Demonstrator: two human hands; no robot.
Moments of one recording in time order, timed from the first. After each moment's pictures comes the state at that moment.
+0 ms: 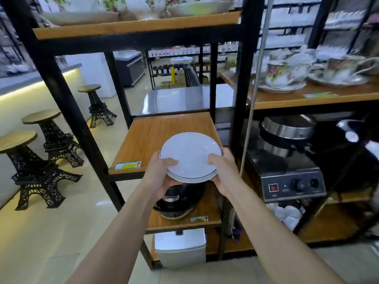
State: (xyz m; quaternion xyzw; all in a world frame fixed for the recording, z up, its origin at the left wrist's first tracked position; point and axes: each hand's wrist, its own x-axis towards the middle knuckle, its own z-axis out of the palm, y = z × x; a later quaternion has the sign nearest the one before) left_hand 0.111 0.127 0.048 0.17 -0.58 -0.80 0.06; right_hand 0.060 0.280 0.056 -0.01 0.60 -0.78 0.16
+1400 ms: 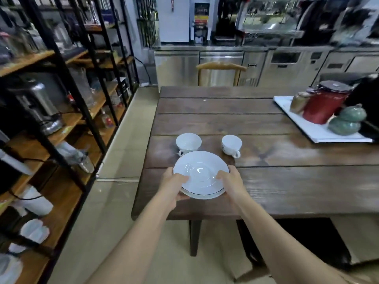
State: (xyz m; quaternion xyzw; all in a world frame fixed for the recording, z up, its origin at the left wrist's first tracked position) left_hand 0.435 0.882 -0.017 -0.17 -0.65 -0.53 -0.52; right_hand 0.577 0.943 -0.025 0.53 0.46 -0.63 -0.34
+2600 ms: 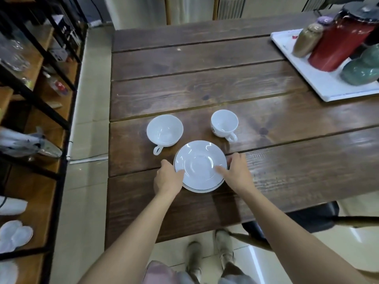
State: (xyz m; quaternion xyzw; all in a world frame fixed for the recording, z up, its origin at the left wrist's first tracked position) left_hand 0.419 1.016 -0.110 -0.36 -0.85 -0.16 -0.35; right_hand 0.591 1.064 -0.131 0.69 0.60 -0.37 -0.12
